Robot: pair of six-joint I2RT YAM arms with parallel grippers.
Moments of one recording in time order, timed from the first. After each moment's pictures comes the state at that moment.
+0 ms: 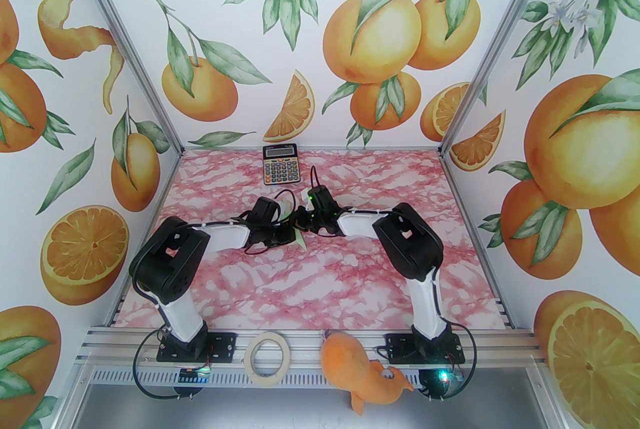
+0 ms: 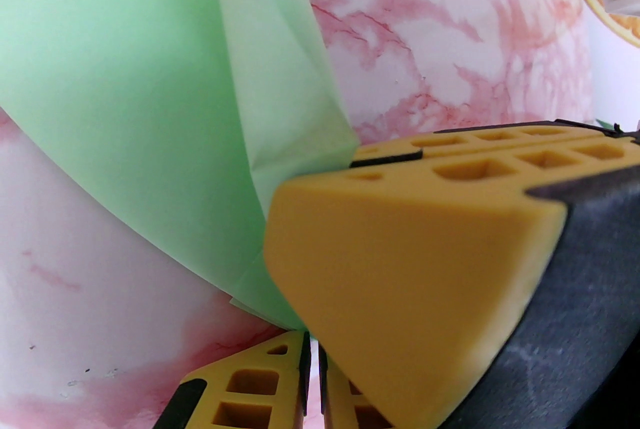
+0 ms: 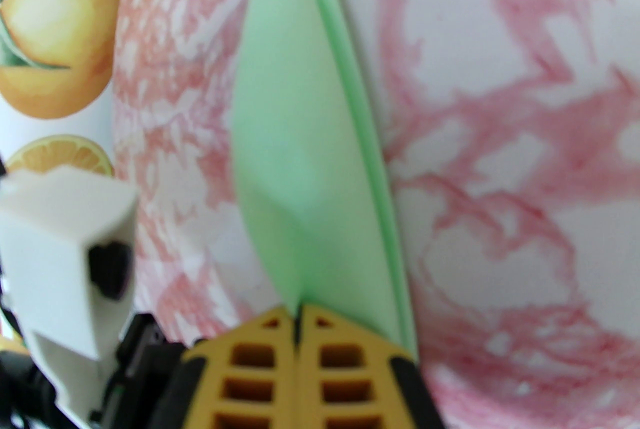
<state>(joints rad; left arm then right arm) -0.50 1.78 0.84 -0.03 0.36 -0.67 0.65 2.10 1.23 0.13 -0.47 0.90</state>
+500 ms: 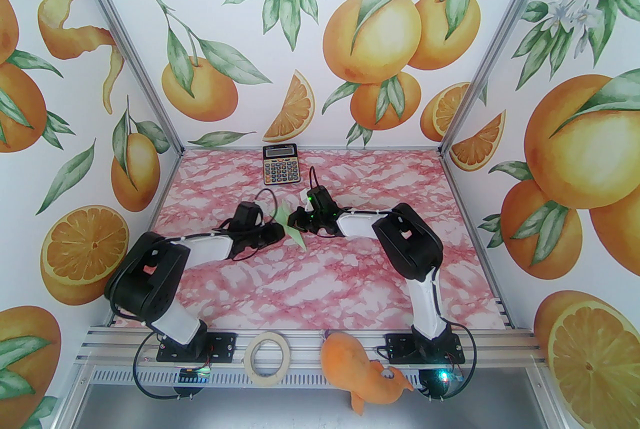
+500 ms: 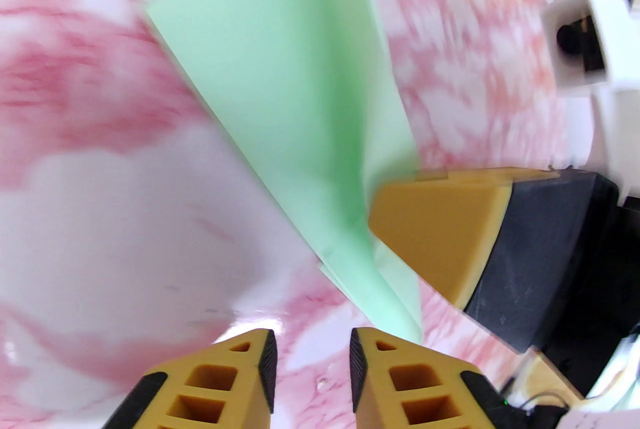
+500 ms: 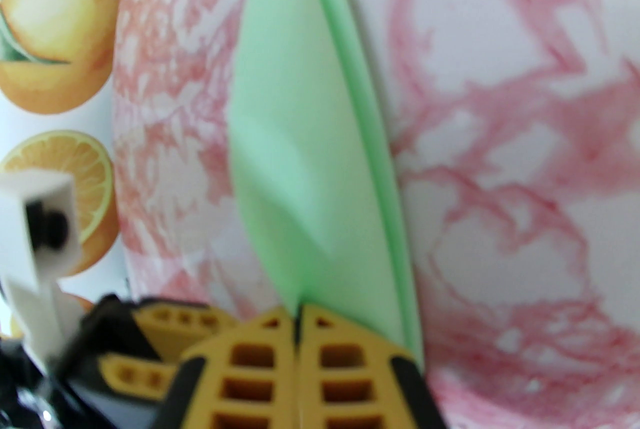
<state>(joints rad) -0.38 1.61 0.66 0.12 0.35 -0.76 0.65 2.10 1.23 0.13 -0.47 0.90</state>
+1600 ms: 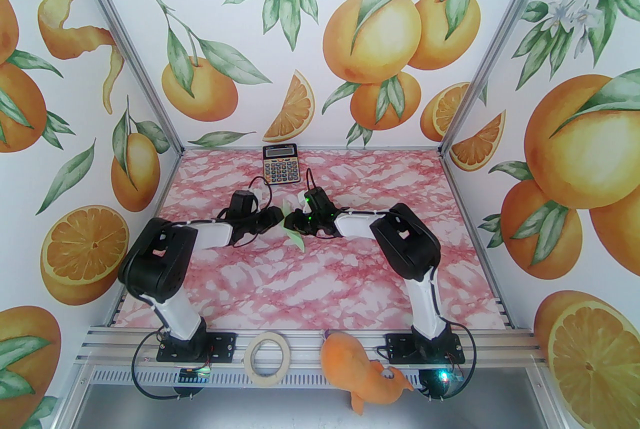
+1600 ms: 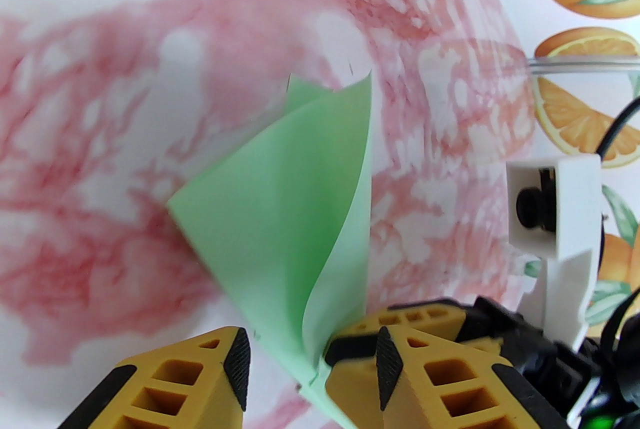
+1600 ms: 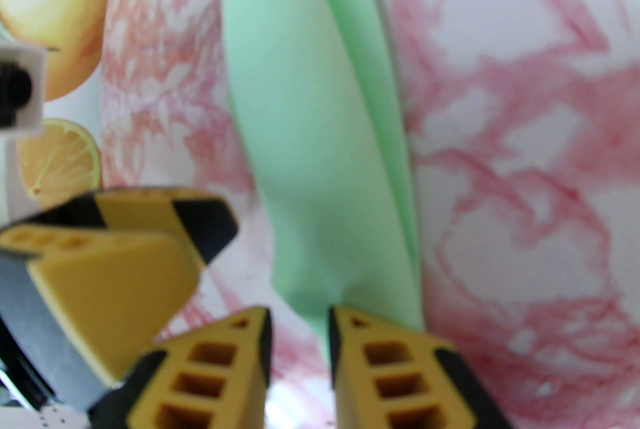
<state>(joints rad) -0.31 1.78 0.80 0.19 0.41 -0.79 0.67 2.12 1.25 0.09 -0.47 0.87</state>
